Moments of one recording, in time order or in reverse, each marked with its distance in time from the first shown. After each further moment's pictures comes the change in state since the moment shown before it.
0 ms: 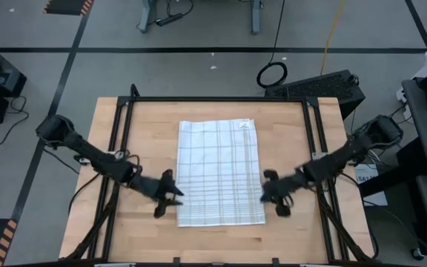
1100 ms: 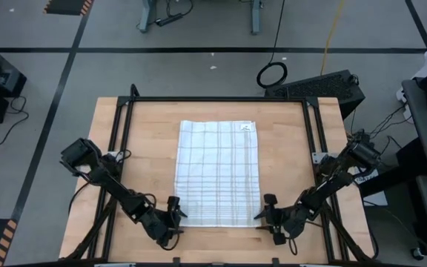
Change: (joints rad) left arm -0.271 0.515 0.222 0.035 -0.203 0.080; right arm 0.410 0.495 0.094 0.413 0.474 0.216
